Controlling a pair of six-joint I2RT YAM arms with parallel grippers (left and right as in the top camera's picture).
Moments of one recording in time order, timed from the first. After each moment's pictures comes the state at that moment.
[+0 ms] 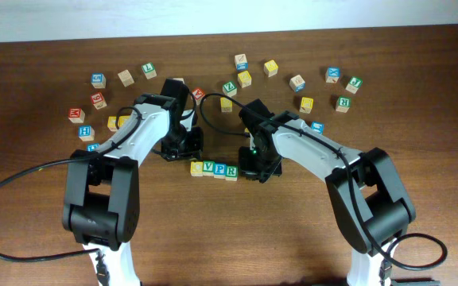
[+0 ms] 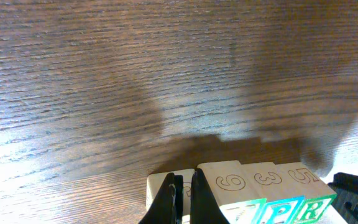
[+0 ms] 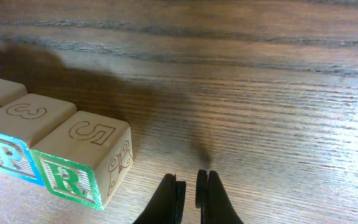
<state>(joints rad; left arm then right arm) -0.26 2.05 1.45 -0.94 0.28 -0.27 0.50 2.00 1.33 -0.84 -0.30 0.55</state>
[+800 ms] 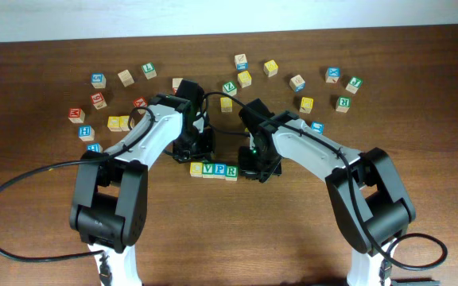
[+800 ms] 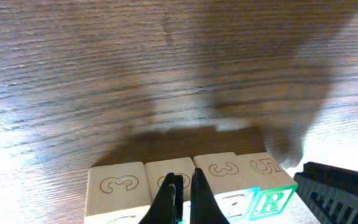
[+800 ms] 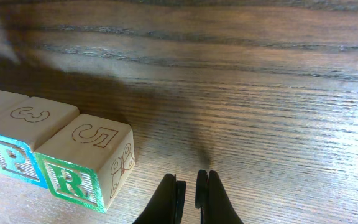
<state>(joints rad) -0.34 2.05 1.47 -0.95 0.29 -0.34 0.50 2.00 1.33 -0.83 -0.30 0.55</state>
